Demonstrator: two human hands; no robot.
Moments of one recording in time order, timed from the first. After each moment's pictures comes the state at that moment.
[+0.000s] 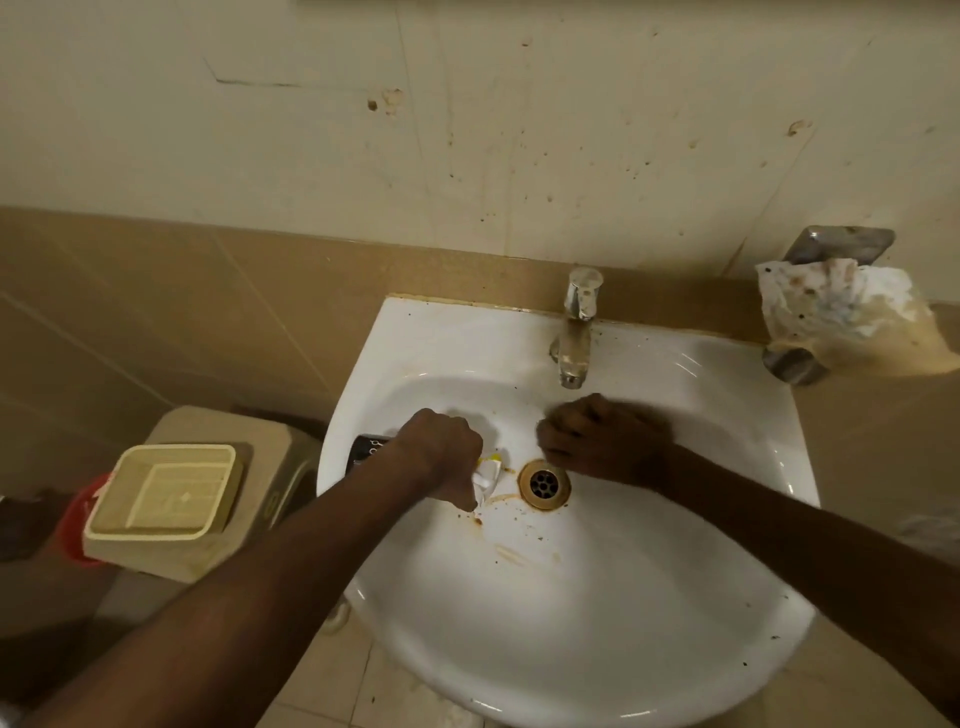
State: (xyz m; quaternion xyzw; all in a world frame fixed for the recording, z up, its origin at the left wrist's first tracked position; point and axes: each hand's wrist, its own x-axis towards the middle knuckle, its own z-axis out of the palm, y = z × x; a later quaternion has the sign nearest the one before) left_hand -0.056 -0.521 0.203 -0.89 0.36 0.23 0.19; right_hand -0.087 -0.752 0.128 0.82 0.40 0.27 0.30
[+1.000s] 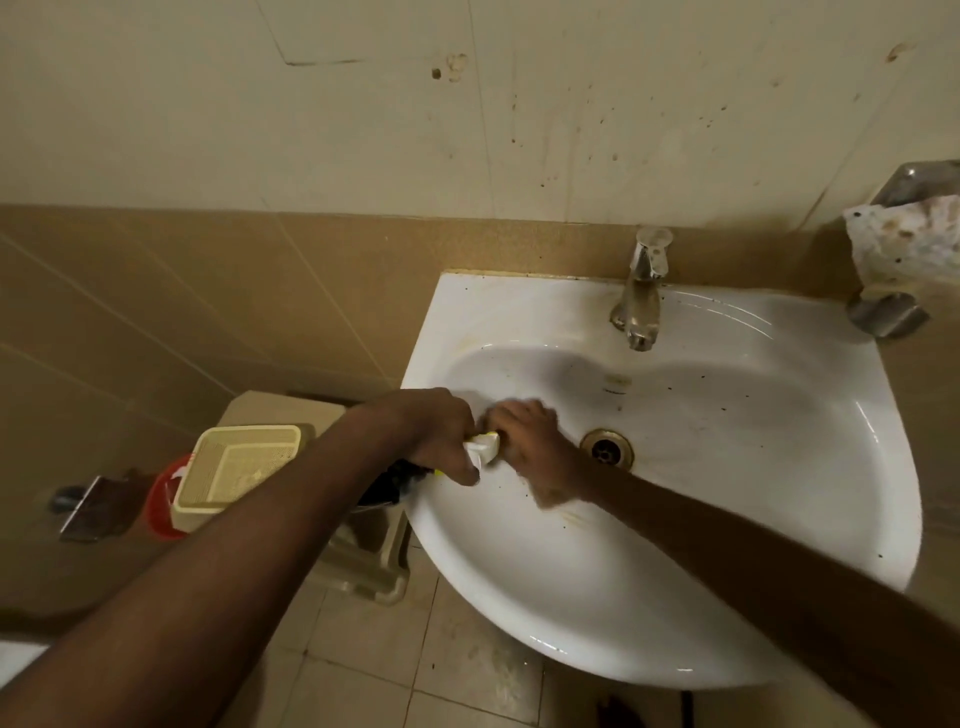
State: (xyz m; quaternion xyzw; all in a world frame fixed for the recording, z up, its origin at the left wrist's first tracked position) left_hand -0.045 -0.445 0.231 -0.88 0.30 0.35 0.08; right_hand -0.085 -0.596 0.083 0.94 0.16 -0.02 -0.30
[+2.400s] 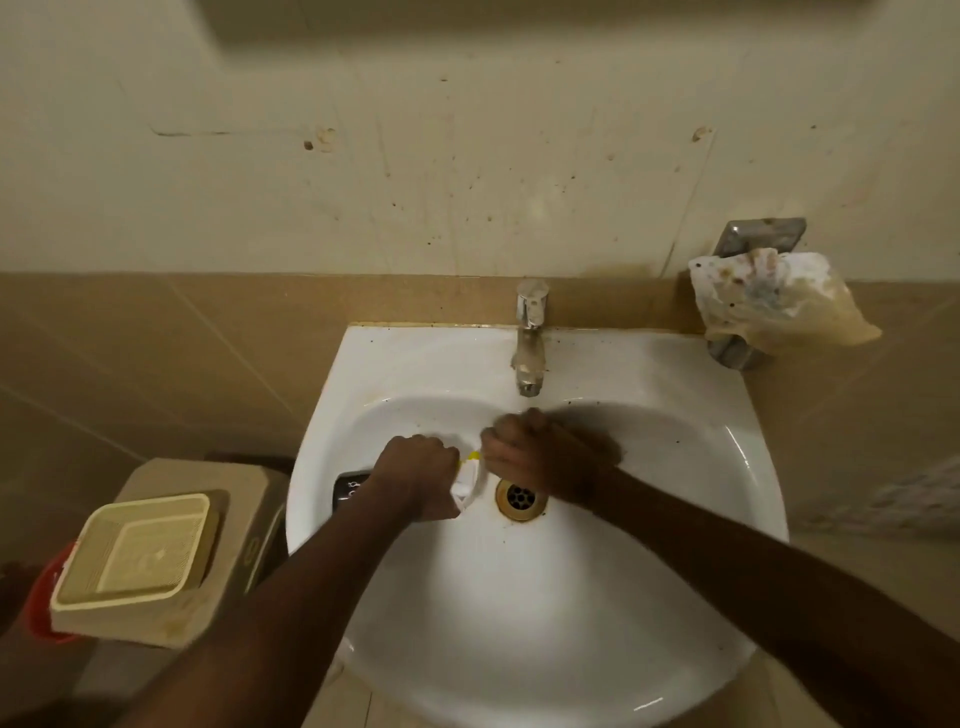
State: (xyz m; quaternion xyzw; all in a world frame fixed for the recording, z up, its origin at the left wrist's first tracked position) left_hand -0.058 -0.523 0.175 -0.92 0.34 0.13 0.18; right_hand -0.088 -0.714 0.116 0.85 0.37 0.24 0.27
